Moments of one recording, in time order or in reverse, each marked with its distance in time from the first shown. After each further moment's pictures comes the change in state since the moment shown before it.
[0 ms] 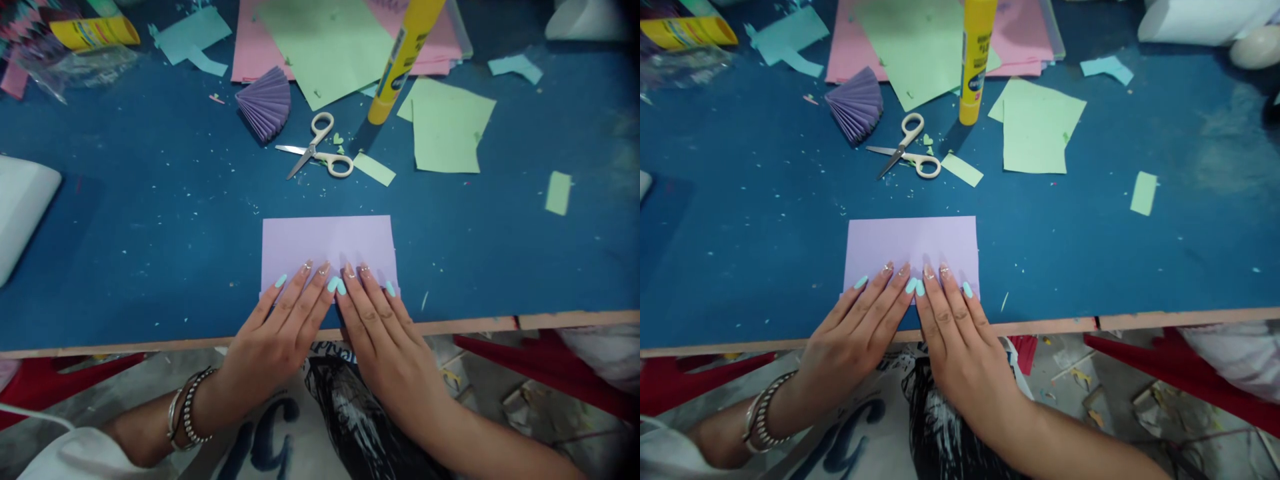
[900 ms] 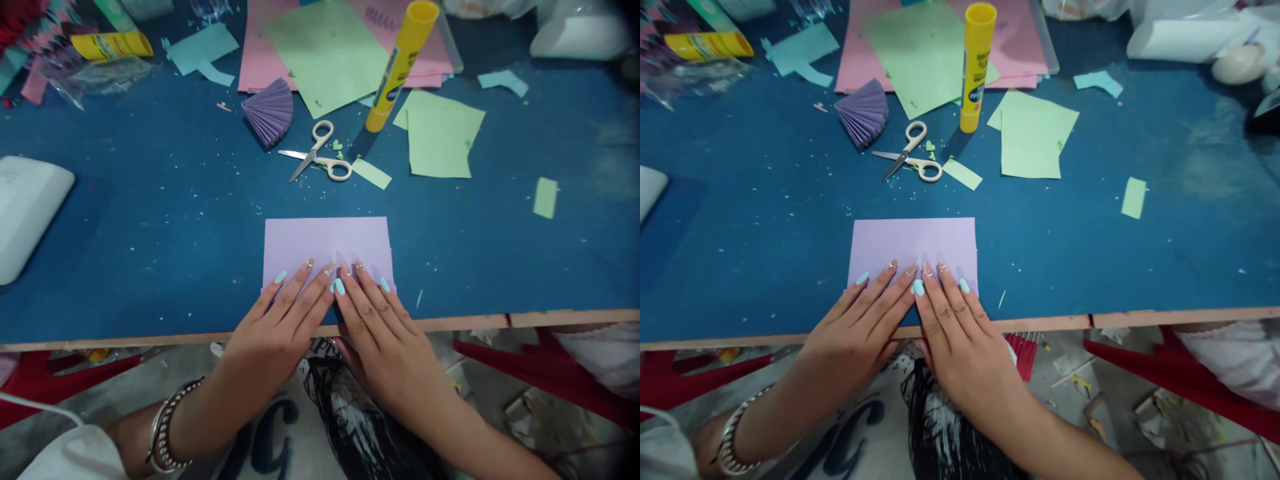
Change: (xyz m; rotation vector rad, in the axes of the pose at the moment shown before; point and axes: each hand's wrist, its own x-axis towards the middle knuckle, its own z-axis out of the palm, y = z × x) left_hand 0.002 0.000 -0.007 -0.086 -0.078 -0.038; right_hand 0.003 0.007 -0.002 0.111 0.028 -0.045
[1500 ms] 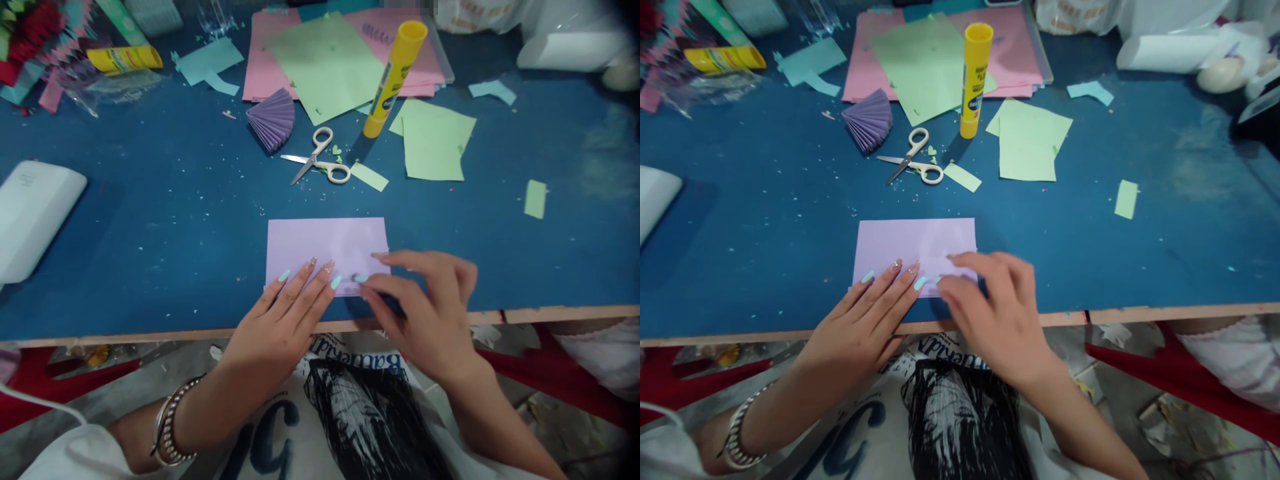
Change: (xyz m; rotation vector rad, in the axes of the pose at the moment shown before) left_hand -0.001 -0.002 0.001 -0.011 0.009 0.033; right_hand 0.017 0.037 -0.017 0.125 0.229 0.118
